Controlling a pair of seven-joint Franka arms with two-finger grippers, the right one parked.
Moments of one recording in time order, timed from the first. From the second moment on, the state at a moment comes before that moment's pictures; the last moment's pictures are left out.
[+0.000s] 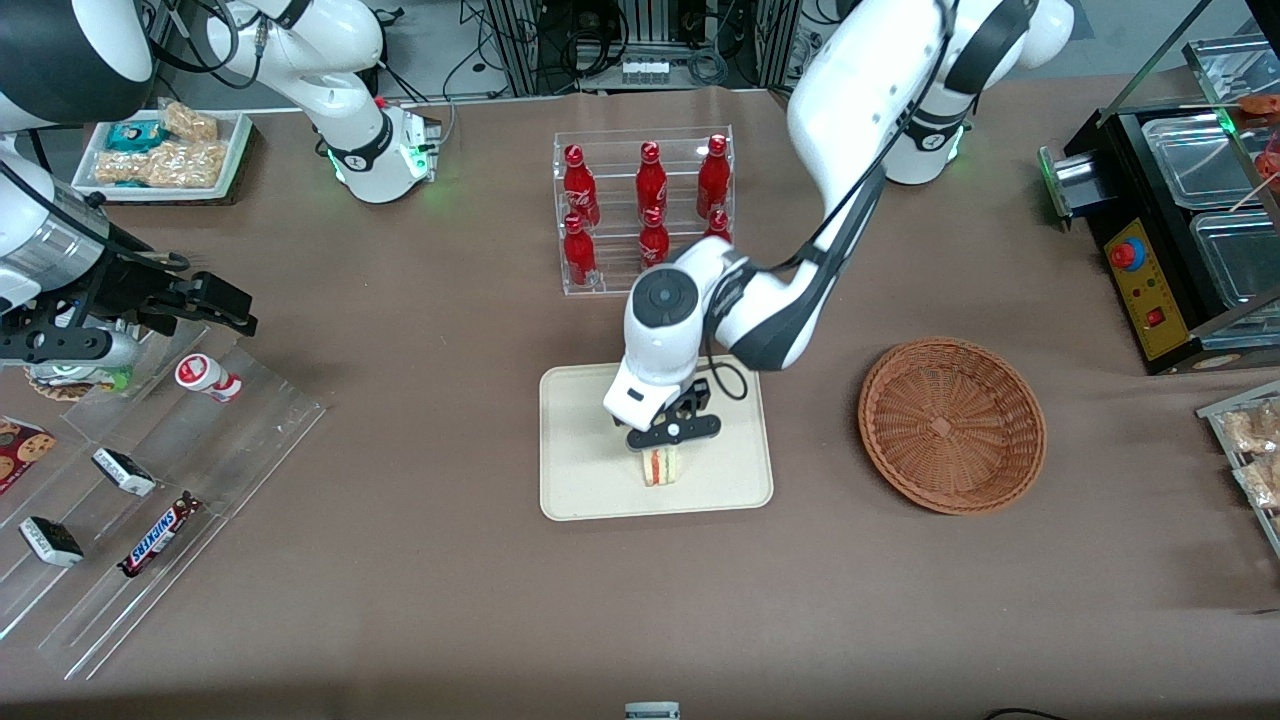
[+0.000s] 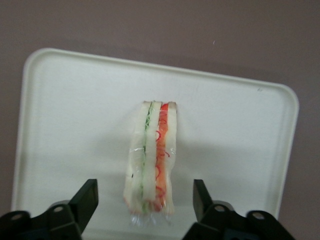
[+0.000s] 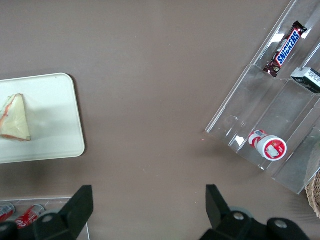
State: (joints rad) arm -0.69 0.69 -0.05 -1.35 0.09 2.13 -0.98
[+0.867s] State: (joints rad) arm -0.24 0.29 -0.03 -1.60 0.09 1.83 -0.50
